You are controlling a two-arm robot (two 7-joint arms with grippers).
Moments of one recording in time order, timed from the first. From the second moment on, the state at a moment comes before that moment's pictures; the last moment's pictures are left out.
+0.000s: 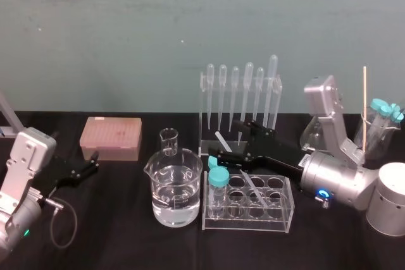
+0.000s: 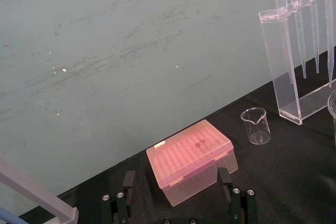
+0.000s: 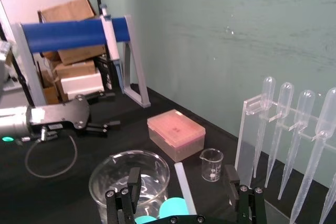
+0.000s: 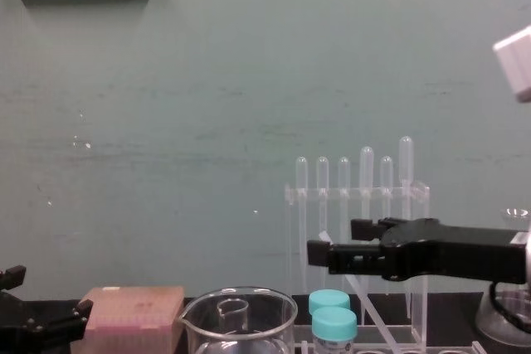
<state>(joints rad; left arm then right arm) -0.20 0.60 0.45 -1.41 -0.25 -0.12 0.03 0.44 0.47 -0.52 -1.37 0.54 0.07 0.57</state>
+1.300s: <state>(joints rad) -0.20 0.60 0.45 -1.41 -0.25 -0.12 0.03 0.52 0.38 -0.54 -1.19 0.47 0.03 0.61</state>
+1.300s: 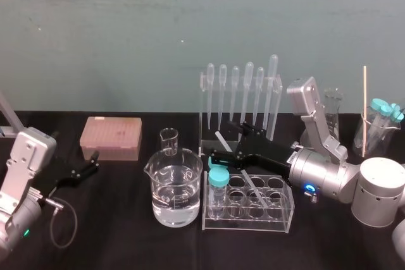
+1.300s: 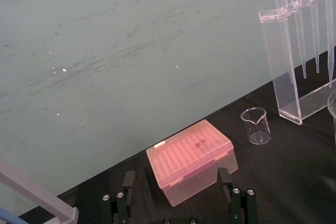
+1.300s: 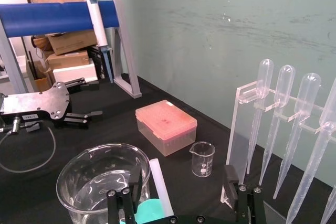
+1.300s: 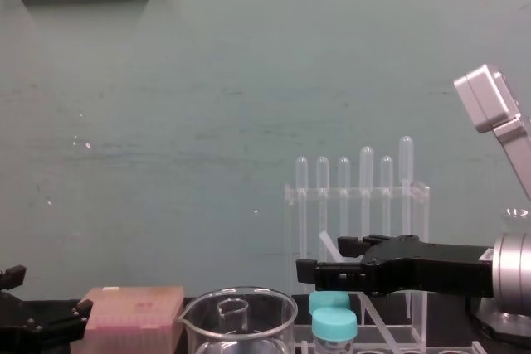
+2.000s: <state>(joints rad) -0.20 0.60 0.45 -1.41 -0.25 -0.12 0.03 0.52 0.38 -0.54 -1.19 0.47 0.04 0.61</state>
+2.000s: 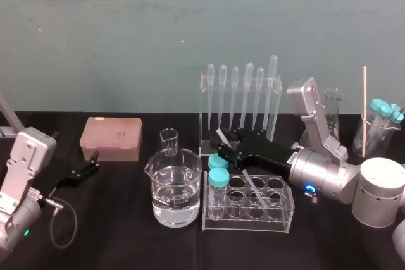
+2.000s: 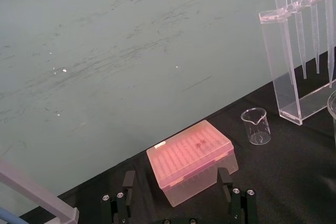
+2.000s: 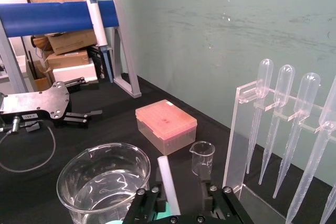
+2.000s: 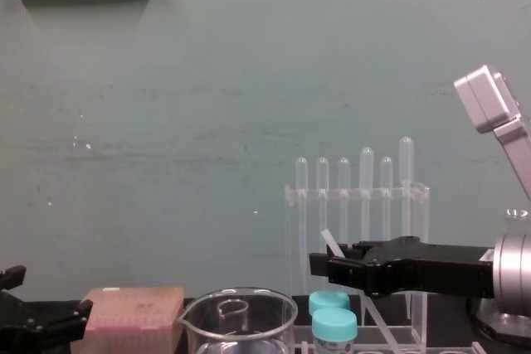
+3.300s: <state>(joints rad) -0.20 0.60 0.45 -1.41 -0.25 -0.12 0.03 0.40 0.36 -0.42 -1.26 0.46 -0.26 0.58</state>
